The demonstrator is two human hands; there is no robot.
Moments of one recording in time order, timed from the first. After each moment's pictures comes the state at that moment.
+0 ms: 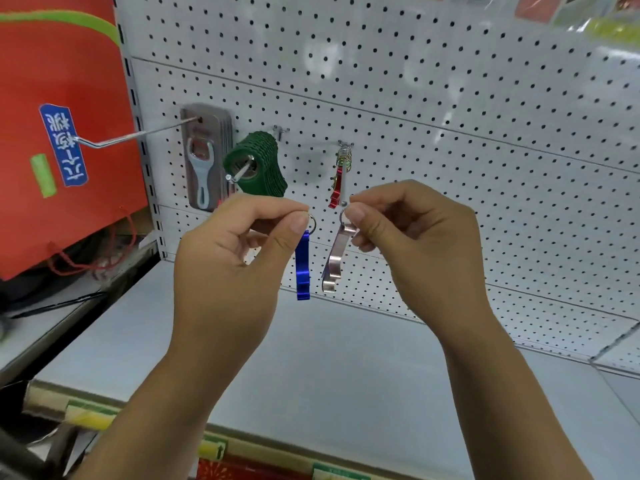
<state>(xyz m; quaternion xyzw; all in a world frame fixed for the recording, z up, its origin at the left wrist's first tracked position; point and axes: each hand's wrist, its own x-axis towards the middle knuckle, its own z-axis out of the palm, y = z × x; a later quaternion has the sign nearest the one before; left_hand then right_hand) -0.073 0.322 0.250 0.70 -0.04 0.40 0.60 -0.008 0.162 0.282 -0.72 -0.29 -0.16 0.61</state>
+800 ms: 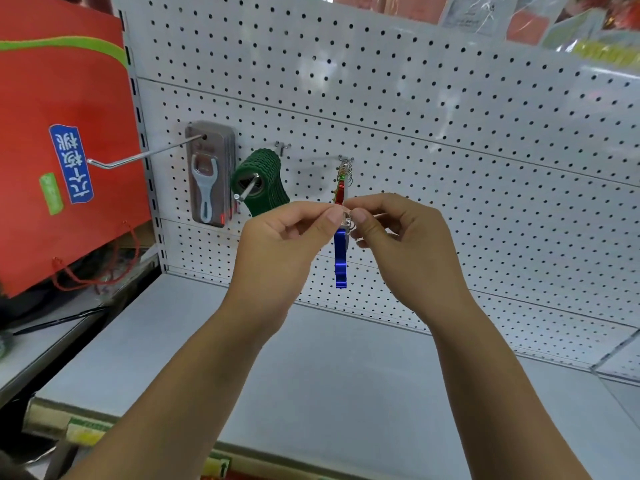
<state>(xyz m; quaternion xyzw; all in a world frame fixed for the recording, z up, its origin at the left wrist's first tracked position) -0.024 0.315 0.260 0.64 -0.03 0.24 0.73 0.018 0.172 0.281 -0.81 -0.22 -0.16 0.51</state>
